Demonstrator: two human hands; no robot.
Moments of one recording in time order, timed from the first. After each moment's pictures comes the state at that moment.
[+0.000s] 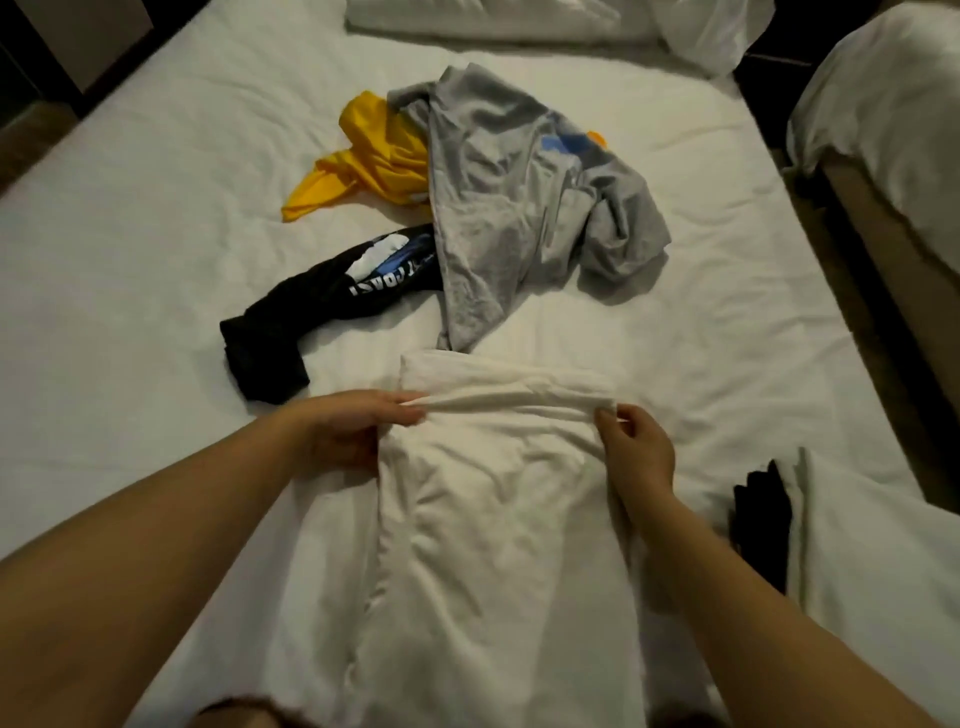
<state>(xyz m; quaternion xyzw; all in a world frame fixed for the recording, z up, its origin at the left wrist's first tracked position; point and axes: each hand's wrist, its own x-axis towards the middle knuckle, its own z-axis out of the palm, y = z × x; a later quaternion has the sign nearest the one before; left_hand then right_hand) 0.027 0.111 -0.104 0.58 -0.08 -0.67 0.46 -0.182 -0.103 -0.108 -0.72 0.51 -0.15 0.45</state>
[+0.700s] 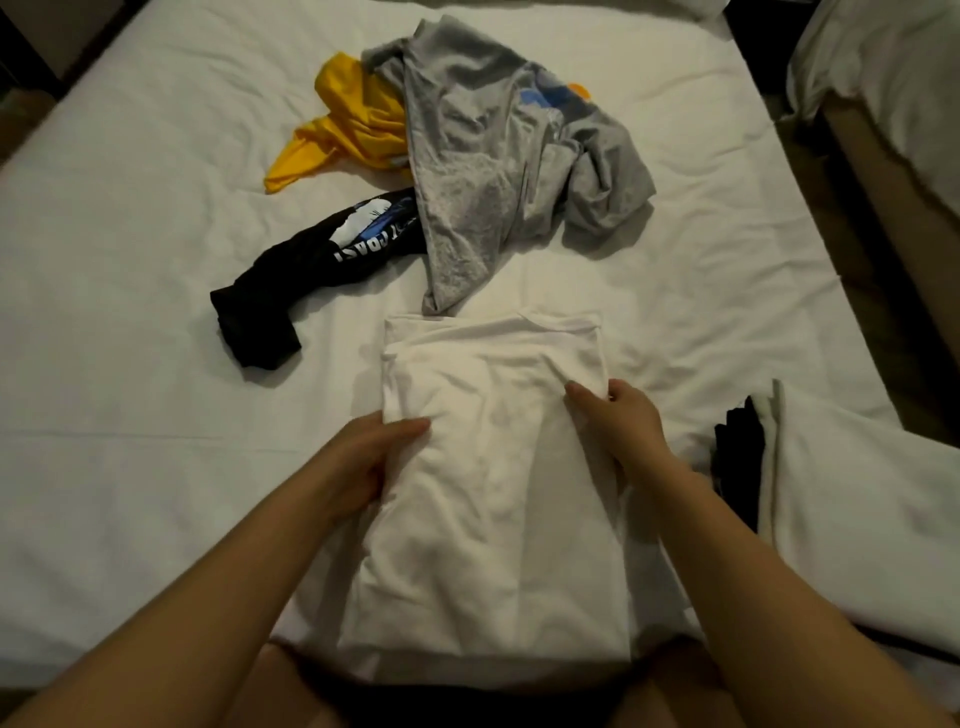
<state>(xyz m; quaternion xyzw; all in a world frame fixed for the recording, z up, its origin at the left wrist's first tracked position) -0.069 0.129 -0.084 0.57 0.08 -0.52 0.63 -0.202 -0.088 -0.083 -0.72 0.51 -0.03 0.47</state>
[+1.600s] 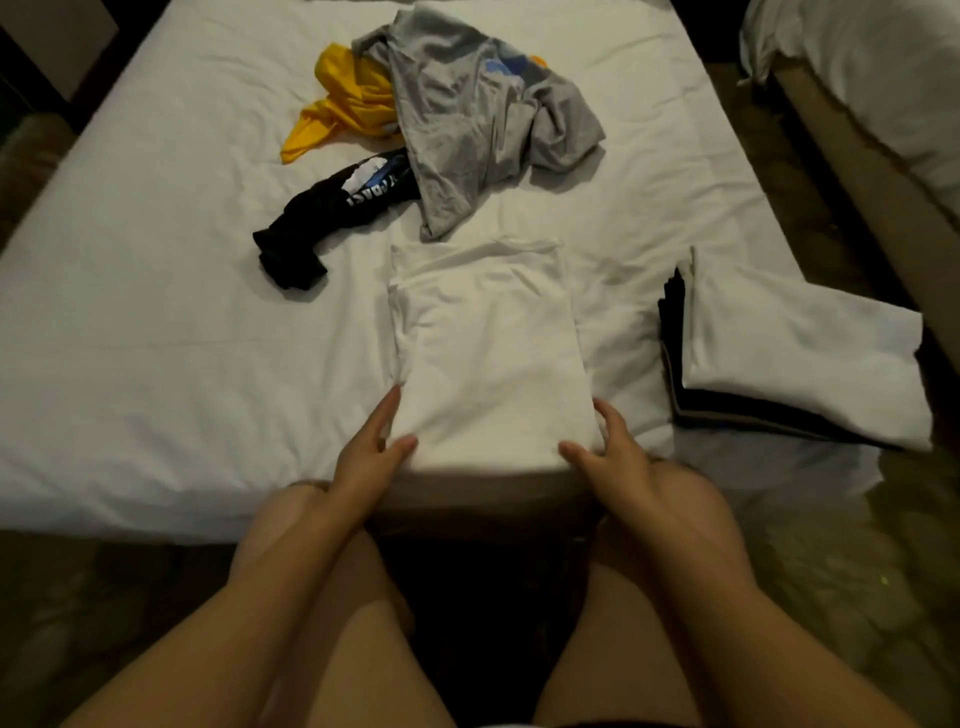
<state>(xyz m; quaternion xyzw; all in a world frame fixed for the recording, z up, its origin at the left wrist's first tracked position) -0.187 0.236 -0.093 0.80 -0.17 -0.30 0.50 -0.366 0.038 -0.084 -0.74 0.47 -0.03 0.48</state>
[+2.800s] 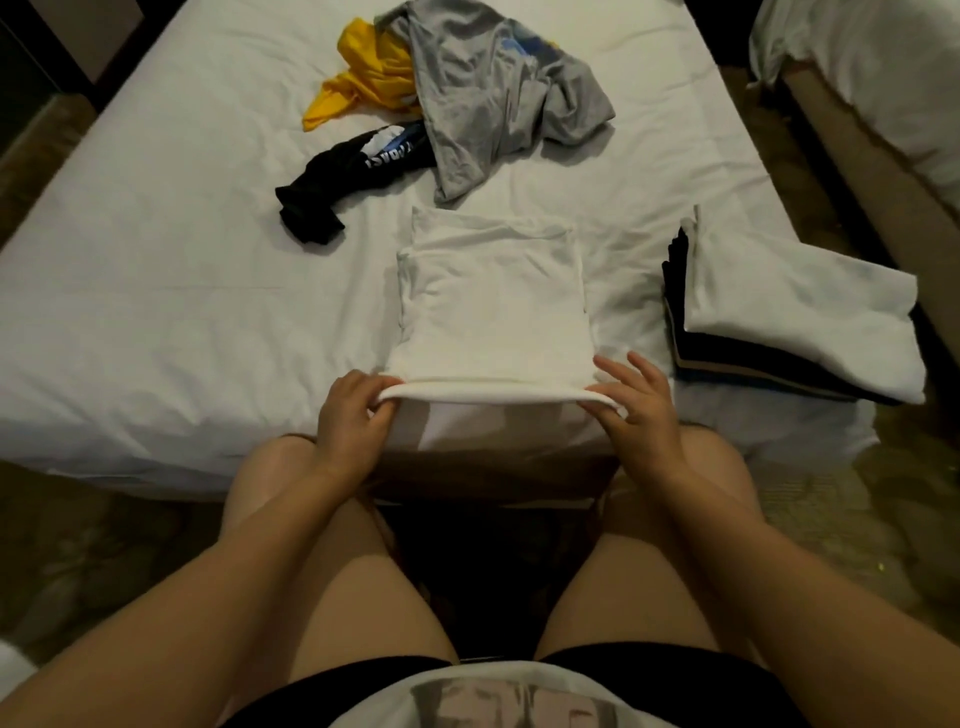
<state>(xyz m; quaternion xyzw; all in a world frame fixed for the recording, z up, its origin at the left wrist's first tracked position) -0.205 0.278 -0.097 0.88 -0.30 -0.05 0.36 -0.399 0.044 -0.085 -0.90 0.27 -0.20 0.28</state>
